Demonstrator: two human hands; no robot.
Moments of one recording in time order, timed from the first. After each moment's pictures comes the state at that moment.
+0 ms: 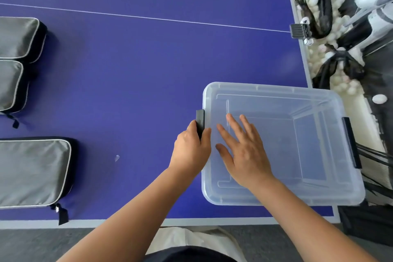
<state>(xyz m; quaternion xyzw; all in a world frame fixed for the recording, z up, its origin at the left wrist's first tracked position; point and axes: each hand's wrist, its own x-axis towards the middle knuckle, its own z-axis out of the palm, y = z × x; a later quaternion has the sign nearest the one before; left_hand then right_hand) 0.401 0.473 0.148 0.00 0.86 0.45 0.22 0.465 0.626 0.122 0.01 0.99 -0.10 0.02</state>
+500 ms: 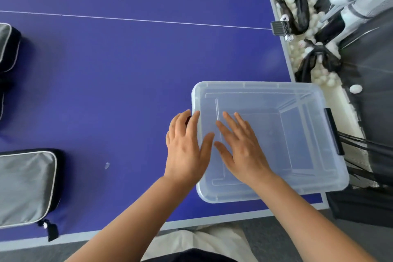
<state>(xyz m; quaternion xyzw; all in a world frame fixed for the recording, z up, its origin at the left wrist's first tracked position) 0.416 0.469 0.140 0.15 0.90 0.40 0.06 0.470 0.633 0.130 0.02 0.99 -0.14 0.00</state>
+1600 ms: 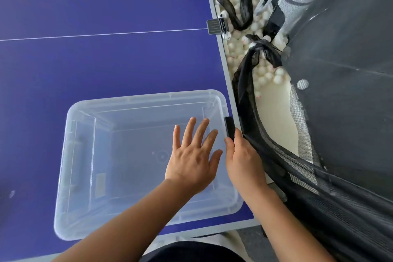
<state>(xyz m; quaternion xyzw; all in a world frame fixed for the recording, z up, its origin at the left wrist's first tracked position) 0.485 0.756 0.139 0.34 0.93 0.10 0.12 0.544 0.883 0.150 0.30 0.91 -0.28 0.05</state>
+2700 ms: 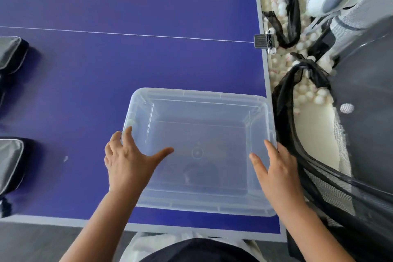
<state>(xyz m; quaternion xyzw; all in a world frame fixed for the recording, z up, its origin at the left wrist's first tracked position) 0.465 0.567 0.161 -0.13 0.97 0.21 0.08 0.561 0.859 0.150 0.25 0.94 -0.21 0.02</state>
